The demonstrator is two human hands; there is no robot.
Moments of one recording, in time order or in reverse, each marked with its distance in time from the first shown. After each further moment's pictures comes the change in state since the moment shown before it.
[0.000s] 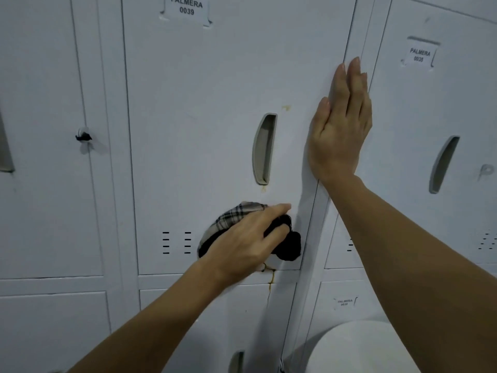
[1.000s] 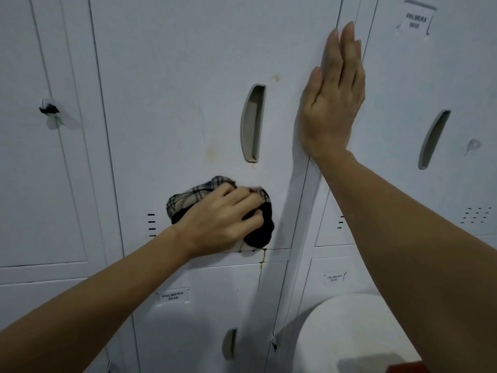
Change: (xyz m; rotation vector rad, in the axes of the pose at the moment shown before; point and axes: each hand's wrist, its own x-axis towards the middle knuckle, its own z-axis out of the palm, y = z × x) left_hand -0.010 -0.031 -0.005 0.213 -0.069 0.284; right_hand -0.003 0.002 -0.002 -0.022 0.024 -0.013
